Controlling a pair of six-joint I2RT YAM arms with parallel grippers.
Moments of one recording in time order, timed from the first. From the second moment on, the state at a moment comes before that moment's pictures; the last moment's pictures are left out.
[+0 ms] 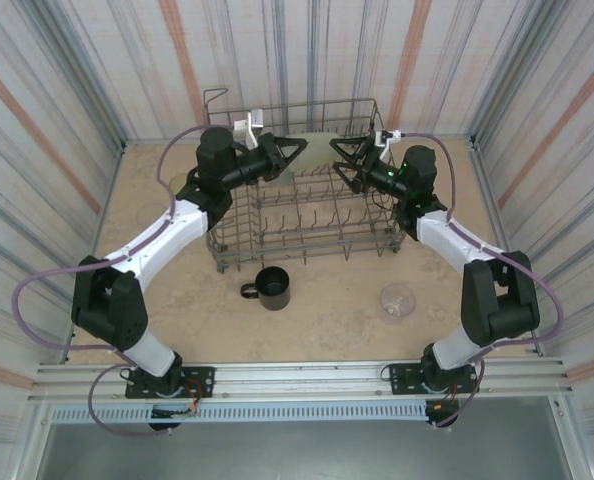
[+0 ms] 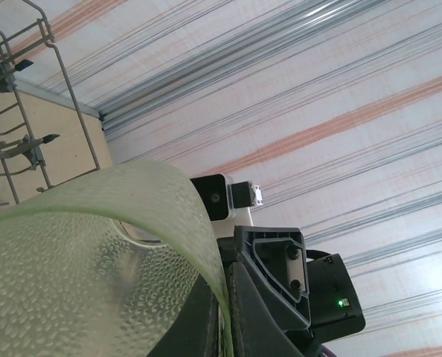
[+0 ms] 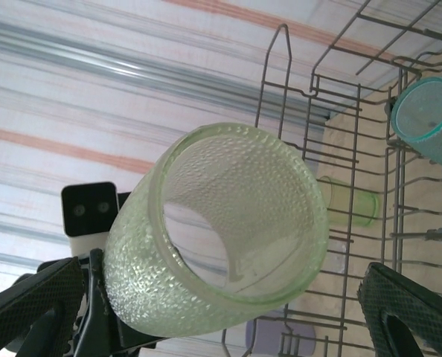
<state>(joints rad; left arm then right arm) -0.48 1.59 1.30 0.29 0.56 -1.13 0.26 1.56 1.03 0.59 -0.72 1.35</state>
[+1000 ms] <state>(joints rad) -0.51 1.62 1.23 0.42 0.55 -1.18 0.28 1.65 1.02 0.75 -0.62 1.50</state>
